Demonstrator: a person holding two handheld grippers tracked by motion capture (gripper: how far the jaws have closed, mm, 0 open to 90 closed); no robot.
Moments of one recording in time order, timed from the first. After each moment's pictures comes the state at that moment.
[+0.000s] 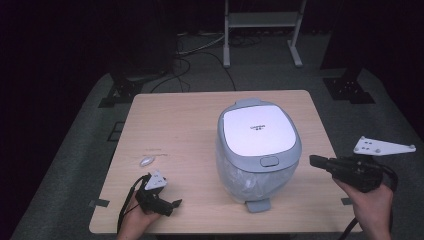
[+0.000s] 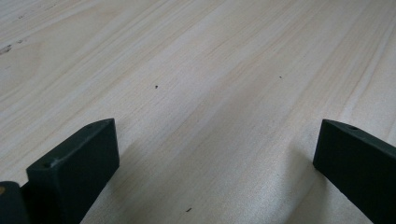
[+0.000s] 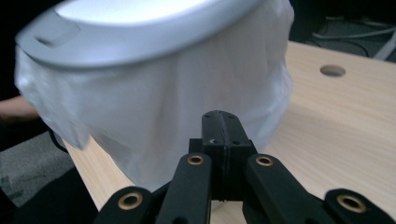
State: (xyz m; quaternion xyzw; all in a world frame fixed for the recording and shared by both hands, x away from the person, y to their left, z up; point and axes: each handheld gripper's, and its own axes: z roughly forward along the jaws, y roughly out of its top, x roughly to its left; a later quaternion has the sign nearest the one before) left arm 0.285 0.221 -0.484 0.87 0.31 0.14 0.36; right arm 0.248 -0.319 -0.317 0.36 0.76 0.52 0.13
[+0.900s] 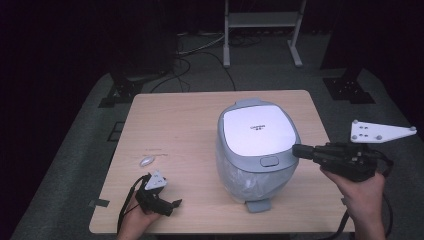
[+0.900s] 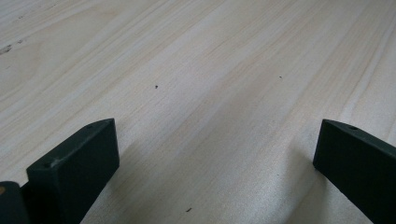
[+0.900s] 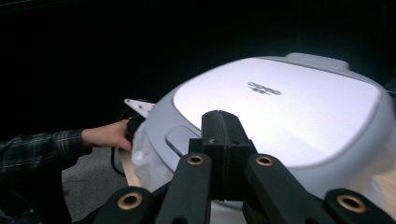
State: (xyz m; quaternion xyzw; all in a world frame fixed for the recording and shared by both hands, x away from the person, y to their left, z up) left arm 0.285 0.221 -0.484 0.87 0.31 0.14 0.36; right arm 0.245 -0.271 -0.258 0.25 0.76 0.59 0.09
